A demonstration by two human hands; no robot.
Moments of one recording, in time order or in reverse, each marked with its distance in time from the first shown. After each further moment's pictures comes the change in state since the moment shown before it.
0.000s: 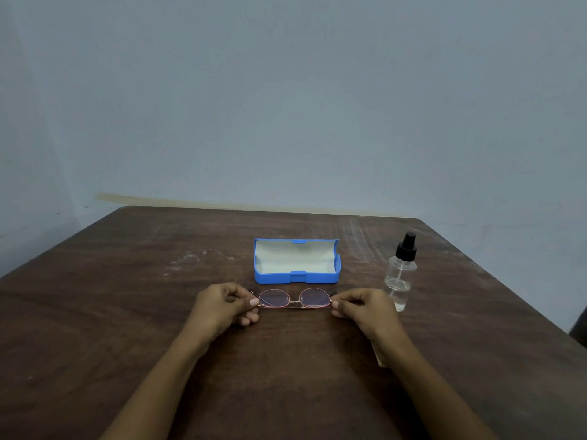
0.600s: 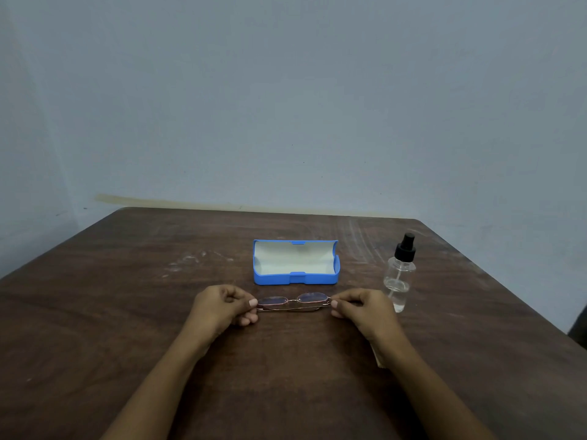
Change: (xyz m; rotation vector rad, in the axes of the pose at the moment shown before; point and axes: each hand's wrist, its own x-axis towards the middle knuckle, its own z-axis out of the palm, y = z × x) left_hand 0.000 0.001 -0.001 -0.002 0.016 -0.030; right_hand 0.000 -0.001 0.000 -0.026 0.004 -0.001
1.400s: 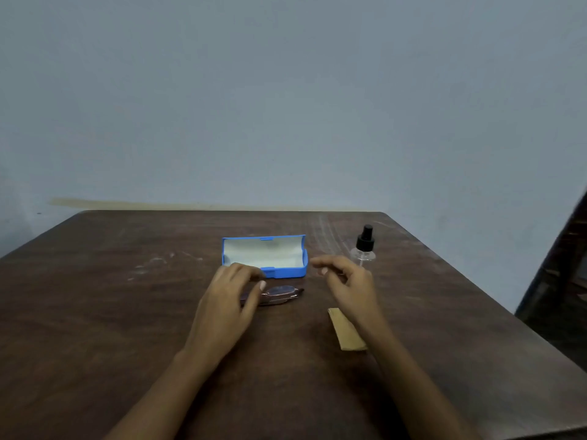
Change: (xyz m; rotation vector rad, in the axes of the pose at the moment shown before) left_hand -0.020 0.008 0.046 0.564 0.178 0.852; right_hand -0.010 -0.013 -0.026 -0.103 0.186 -0.426
